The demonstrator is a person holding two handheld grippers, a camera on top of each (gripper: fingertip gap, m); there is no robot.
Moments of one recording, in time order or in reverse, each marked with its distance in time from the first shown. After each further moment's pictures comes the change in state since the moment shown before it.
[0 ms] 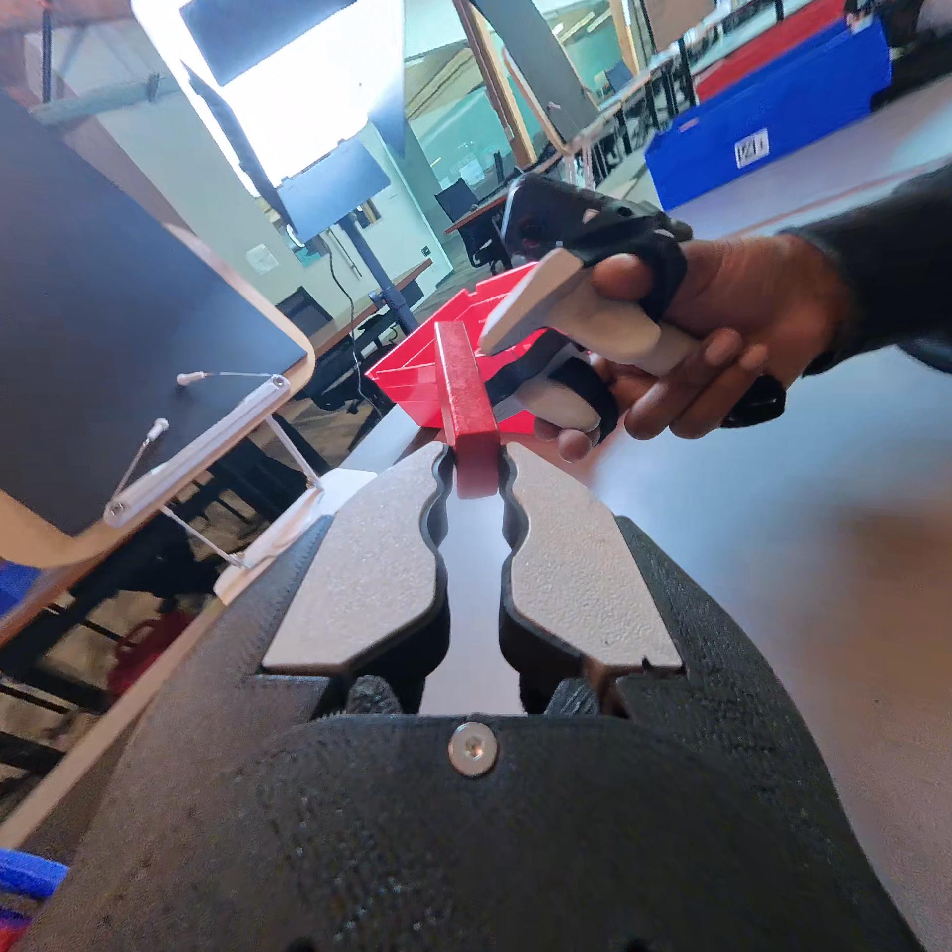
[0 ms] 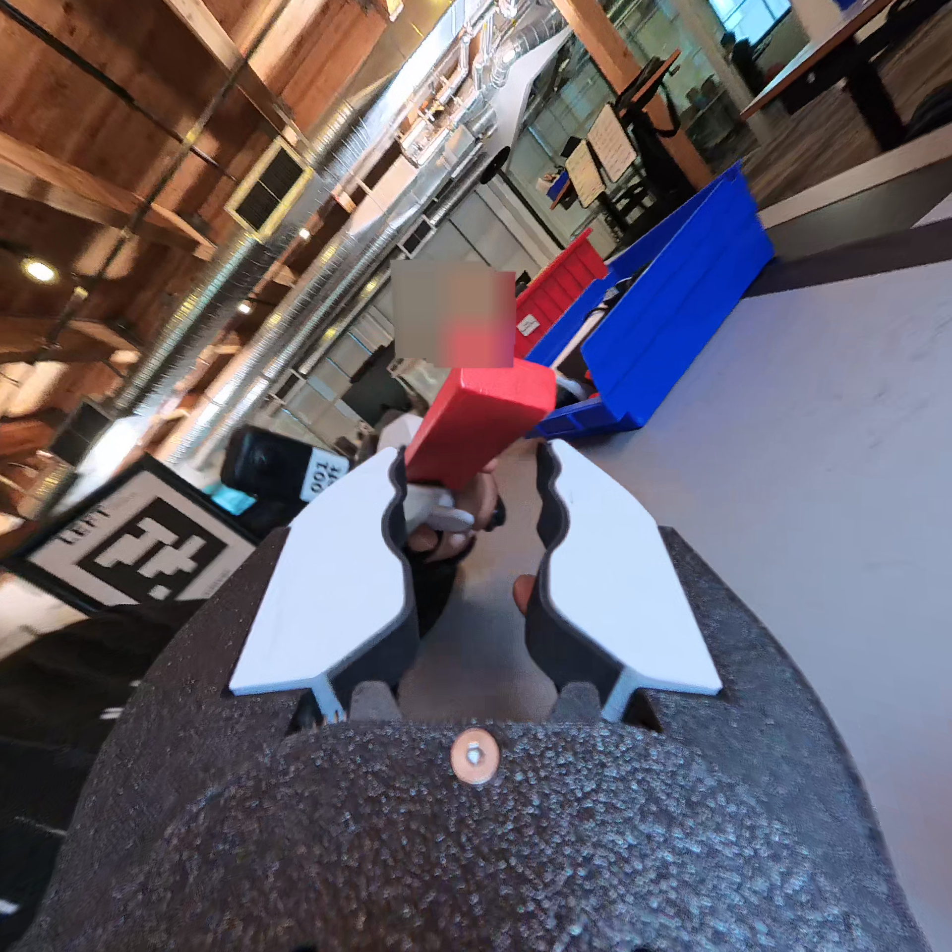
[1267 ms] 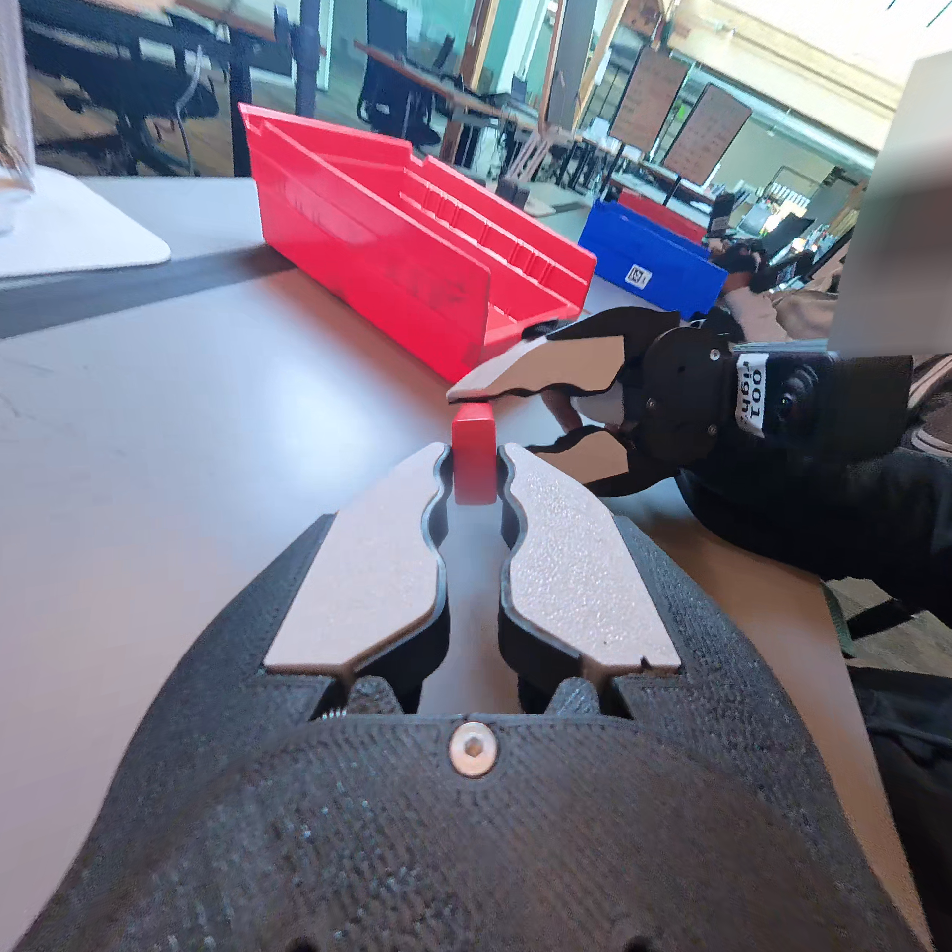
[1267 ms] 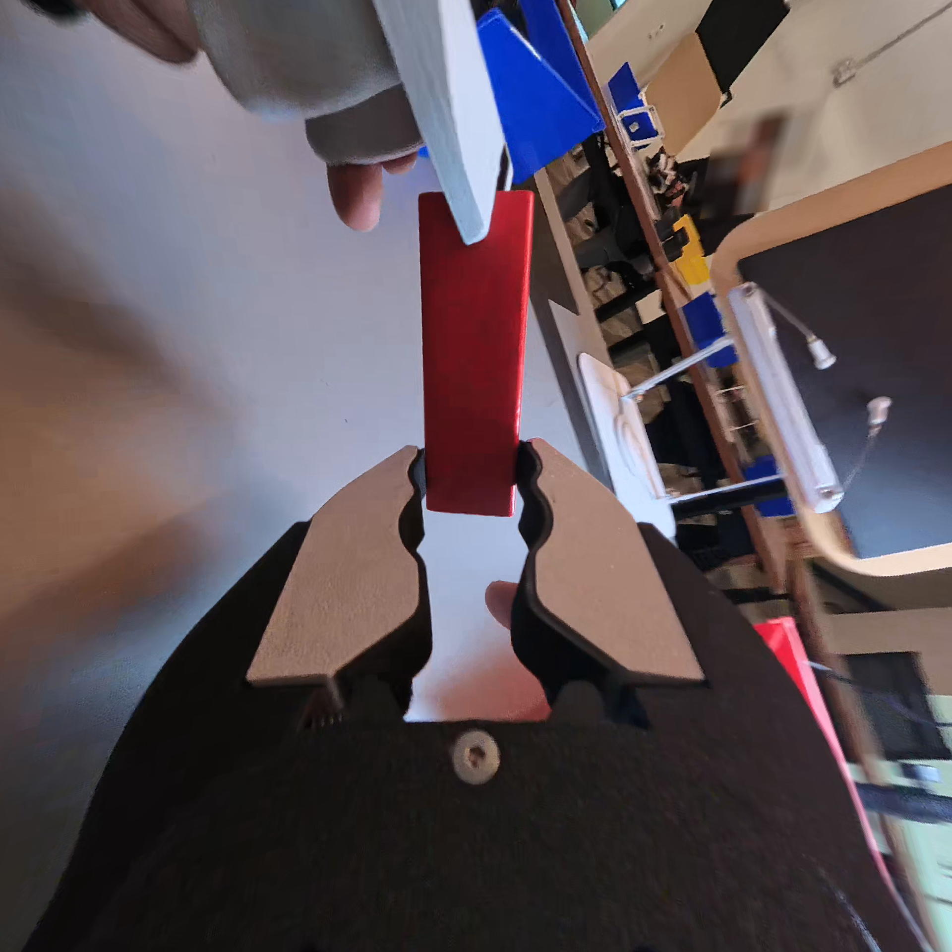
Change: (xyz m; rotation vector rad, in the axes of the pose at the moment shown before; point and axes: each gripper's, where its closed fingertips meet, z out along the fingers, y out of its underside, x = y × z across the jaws) left arm 0.002 0.045 0.012 -0.126 0.239 -0.806; right arm 0.076 0.039 -0.016 -0.601 0.656 -1.543
